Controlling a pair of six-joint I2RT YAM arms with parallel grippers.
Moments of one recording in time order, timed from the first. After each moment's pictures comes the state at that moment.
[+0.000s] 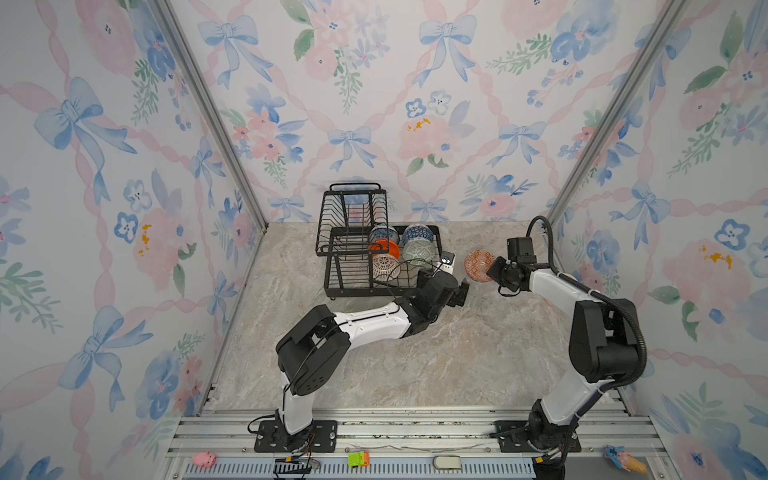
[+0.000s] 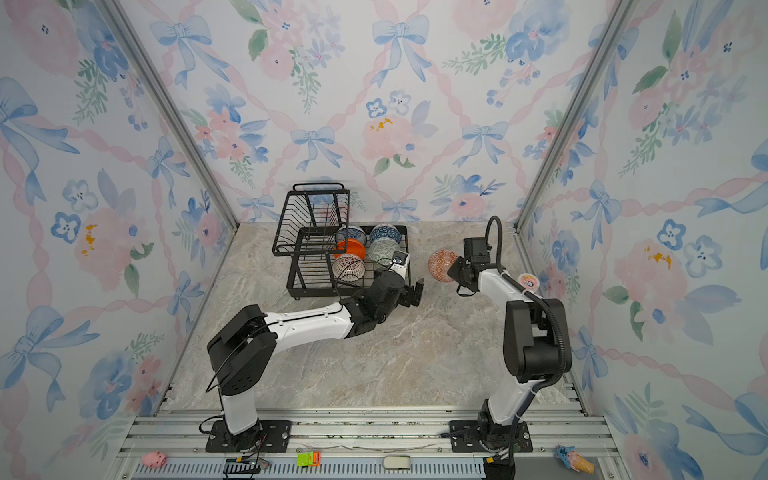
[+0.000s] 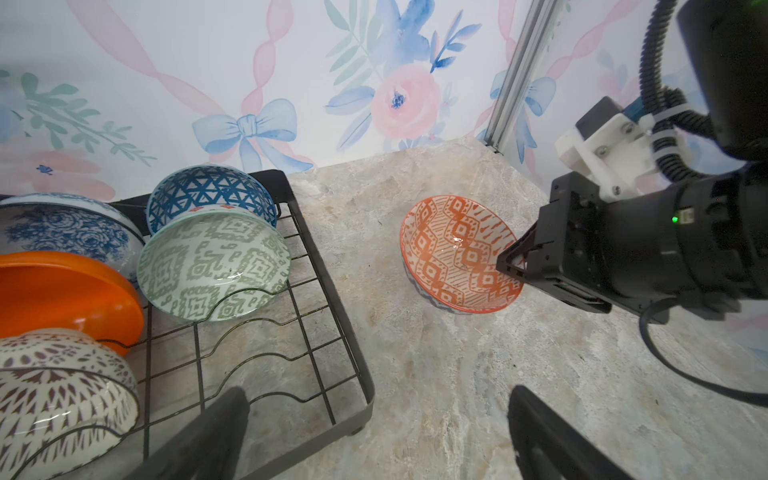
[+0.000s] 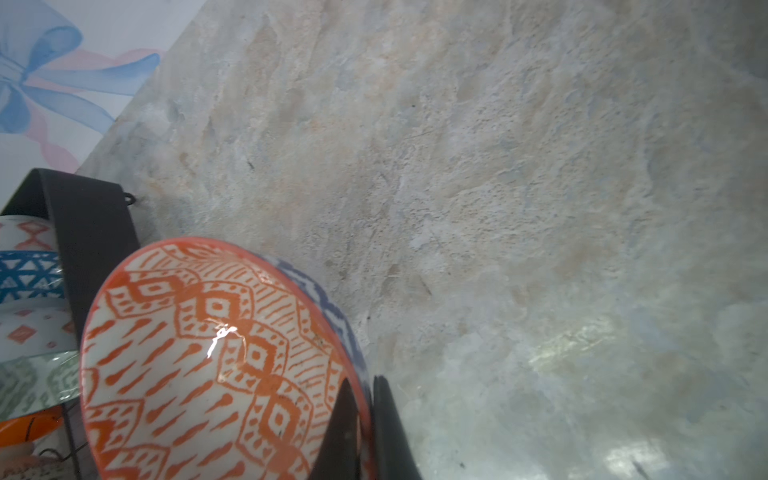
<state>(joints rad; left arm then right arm) -0.96 1.86 1.26 0.20 -0.46 -0.29 0.11 1.71 1.16 -0.33 0.03 0.67</state>
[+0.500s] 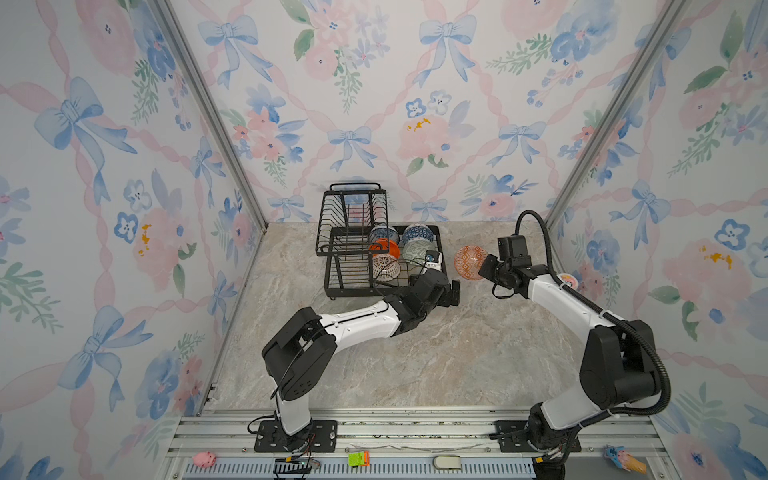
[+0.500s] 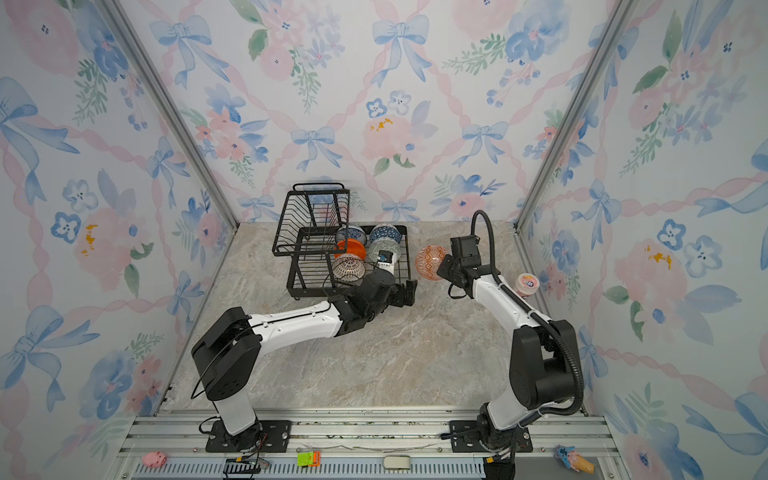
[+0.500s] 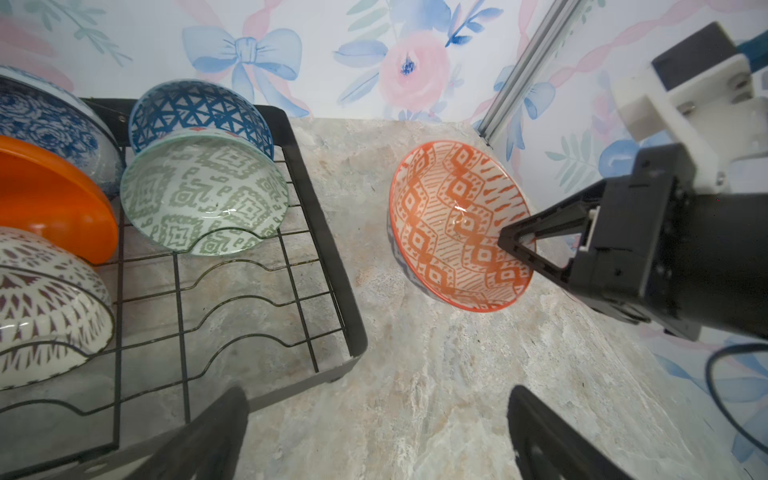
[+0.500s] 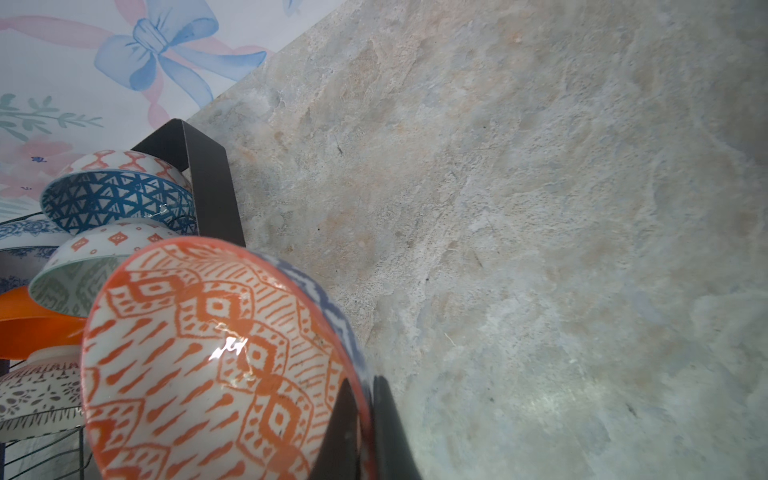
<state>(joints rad) -0.91 1.80 1.23 0.09 -0.34 -0.52 0.22 1.57 1.14 -0.37 0.12 0.61</state>
